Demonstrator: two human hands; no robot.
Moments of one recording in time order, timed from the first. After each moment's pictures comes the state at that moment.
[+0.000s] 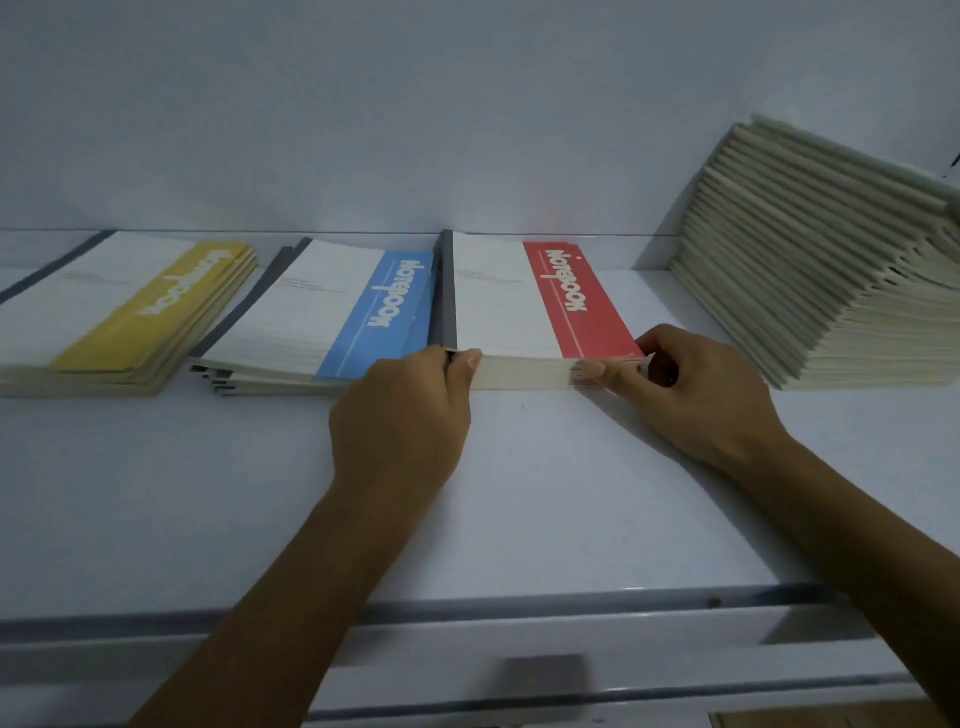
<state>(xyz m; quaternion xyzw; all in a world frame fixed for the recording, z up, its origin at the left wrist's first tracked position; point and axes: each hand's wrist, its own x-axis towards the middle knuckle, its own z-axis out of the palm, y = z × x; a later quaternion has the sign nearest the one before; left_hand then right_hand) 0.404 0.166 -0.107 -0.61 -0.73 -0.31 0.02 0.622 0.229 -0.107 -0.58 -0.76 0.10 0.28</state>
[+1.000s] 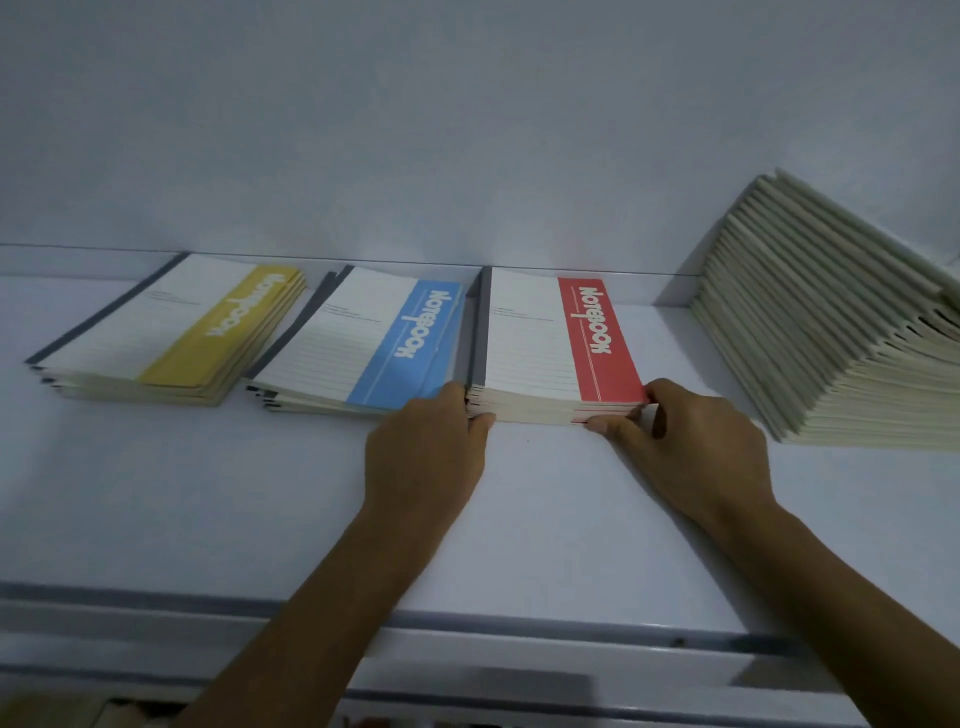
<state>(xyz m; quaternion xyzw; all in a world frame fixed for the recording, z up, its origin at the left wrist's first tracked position) 0.416 0.162 -0.104 -0.60 -0.77 -0.22 0.05 0.624 0.226 -0.108 -0.57 -0.78 0.07 0.25</state>
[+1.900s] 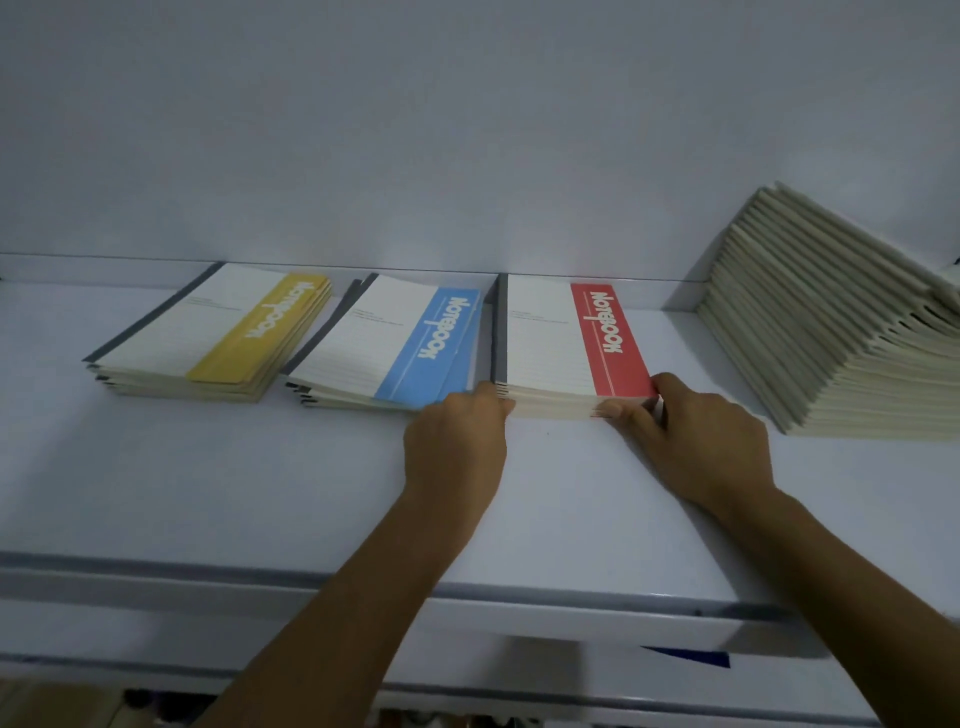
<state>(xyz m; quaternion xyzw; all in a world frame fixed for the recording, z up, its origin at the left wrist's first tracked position) 0.414 0.163 -0.108 -0.63 -0.74 -0.22 0.09 0.620 0.227 -0.112 -0.58 -0.79 -0.02 0.22</state>
